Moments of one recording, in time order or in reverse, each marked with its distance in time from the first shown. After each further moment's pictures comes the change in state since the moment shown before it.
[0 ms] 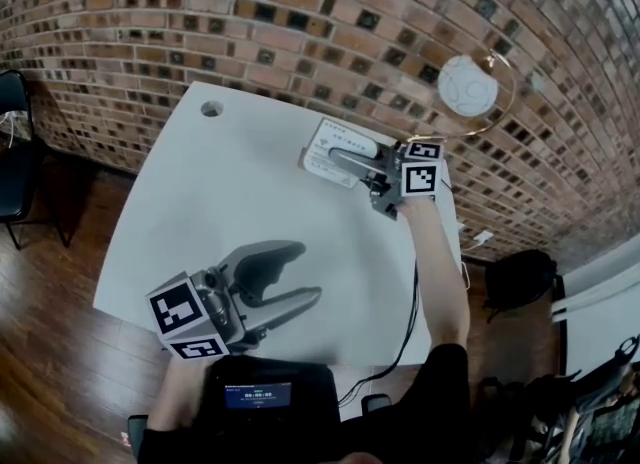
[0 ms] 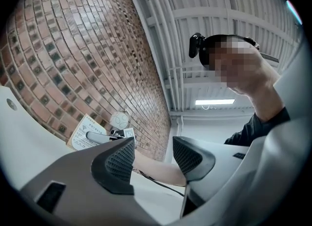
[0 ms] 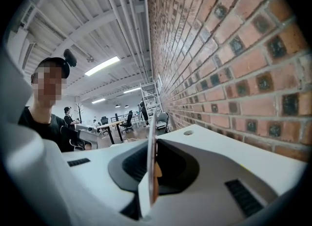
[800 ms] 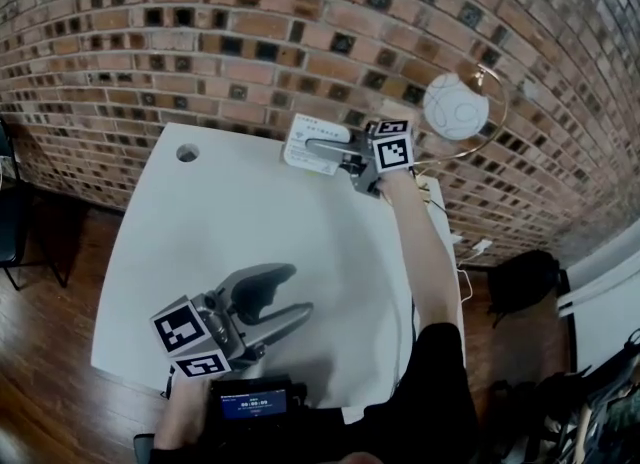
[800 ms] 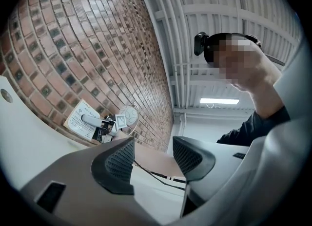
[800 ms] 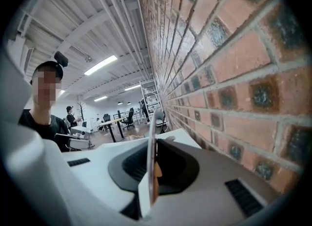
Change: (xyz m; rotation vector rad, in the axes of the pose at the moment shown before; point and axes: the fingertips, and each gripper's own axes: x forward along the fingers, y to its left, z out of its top) left arm 0.028 0.063 -0.011 -0.049 0.051 0.023; right arm 0.013 -0.111 0.040 -0.022 0.059 0.038
